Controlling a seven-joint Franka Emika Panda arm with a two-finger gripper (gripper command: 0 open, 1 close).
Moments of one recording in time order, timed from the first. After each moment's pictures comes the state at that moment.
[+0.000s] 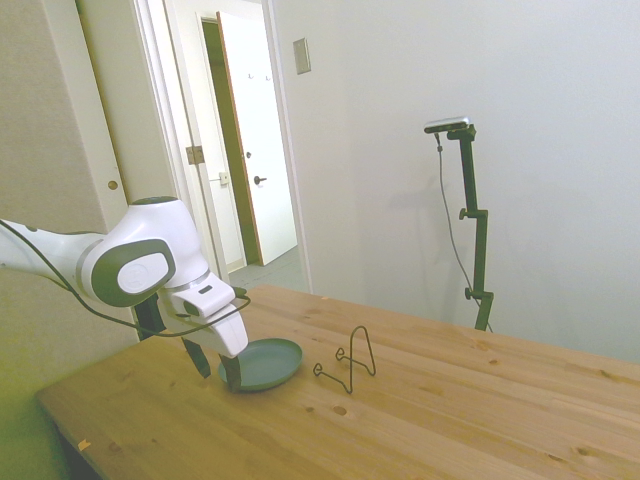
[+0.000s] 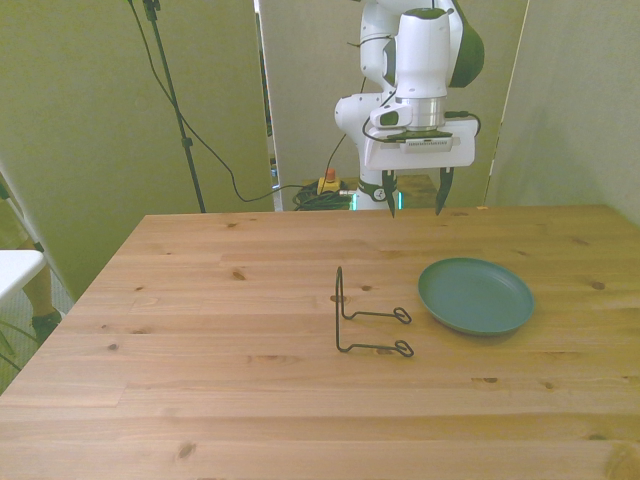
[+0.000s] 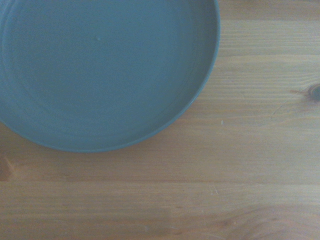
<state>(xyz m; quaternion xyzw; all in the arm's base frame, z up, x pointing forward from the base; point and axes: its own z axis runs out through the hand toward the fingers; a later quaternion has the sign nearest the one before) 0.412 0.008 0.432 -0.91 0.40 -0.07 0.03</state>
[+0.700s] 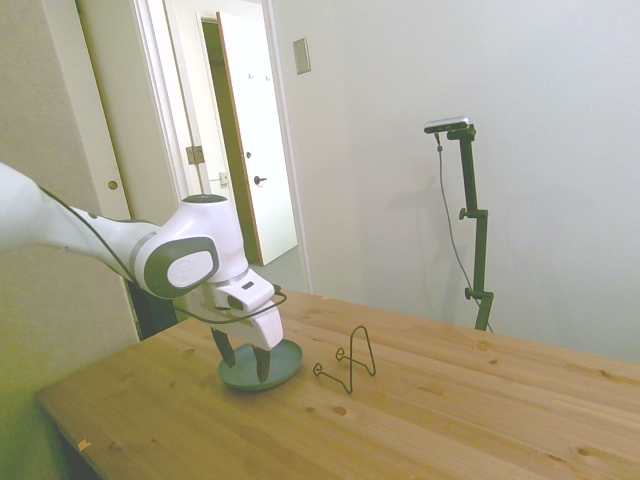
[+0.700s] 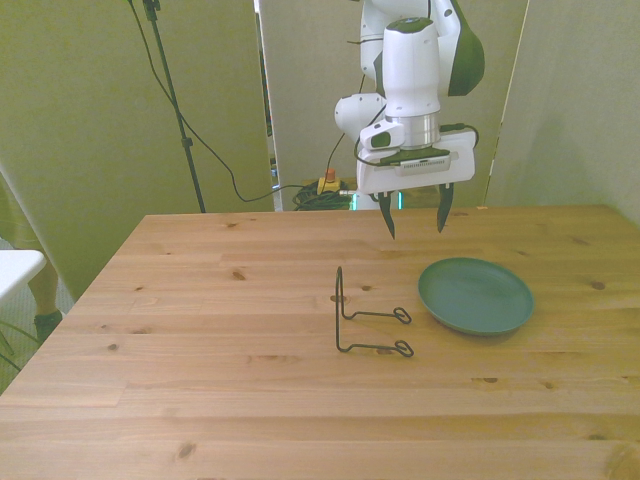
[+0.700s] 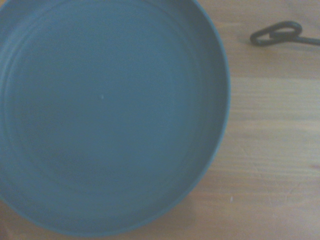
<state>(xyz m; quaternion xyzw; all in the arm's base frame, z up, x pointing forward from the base) 0.490 -0.022 0.421 -0.93 0.37 -0.04 0.08</state>
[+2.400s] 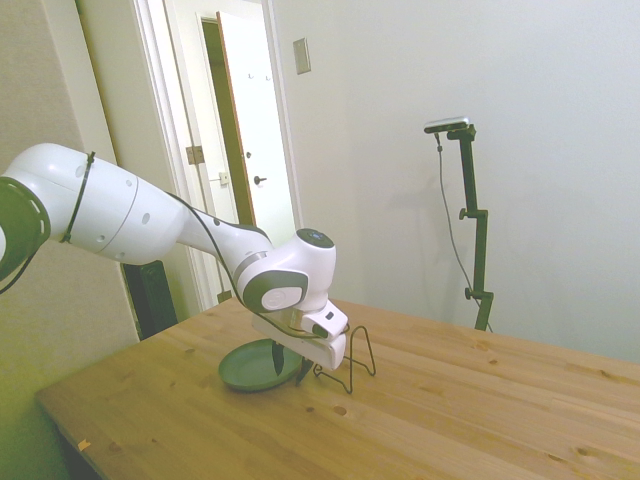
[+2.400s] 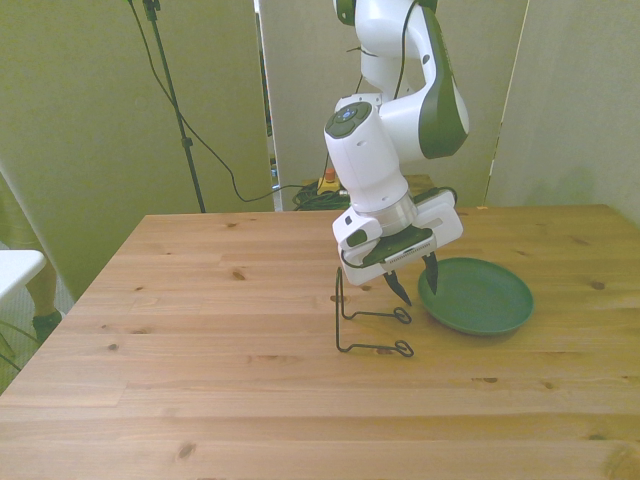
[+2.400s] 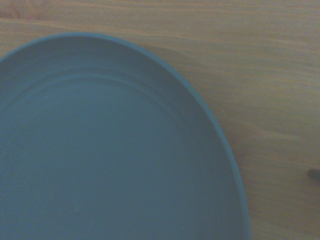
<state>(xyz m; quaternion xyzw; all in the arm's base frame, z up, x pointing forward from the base) 0.587 -0.063 0.344 -0.94 0.30 0.04 0.18</state>
